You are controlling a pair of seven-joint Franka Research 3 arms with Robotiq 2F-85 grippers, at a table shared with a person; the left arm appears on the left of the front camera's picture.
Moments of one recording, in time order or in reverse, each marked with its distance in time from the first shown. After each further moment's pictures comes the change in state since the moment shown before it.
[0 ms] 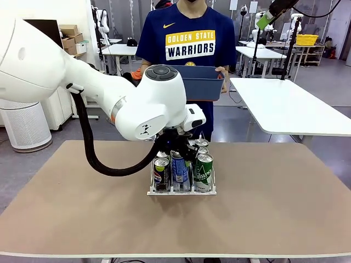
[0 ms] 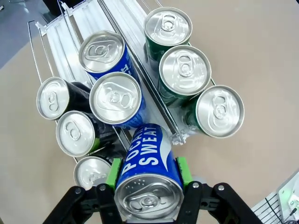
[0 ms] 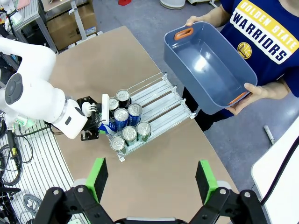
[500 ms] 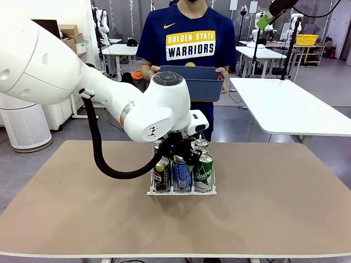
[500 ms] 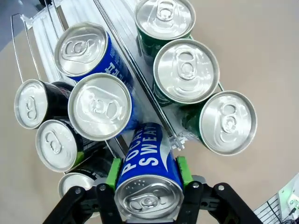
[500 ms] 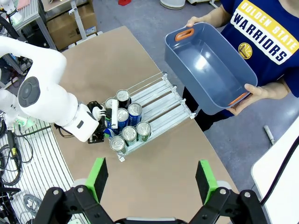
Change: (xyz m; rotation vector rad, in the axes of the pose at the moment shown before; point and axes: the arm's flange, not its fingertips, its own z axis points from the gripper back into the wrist) left arm 0.007 -0.005 -0.031 -0.017 0.067 0.002; right arm 0.000 0.000 0.000 0.000 0.000 0.000
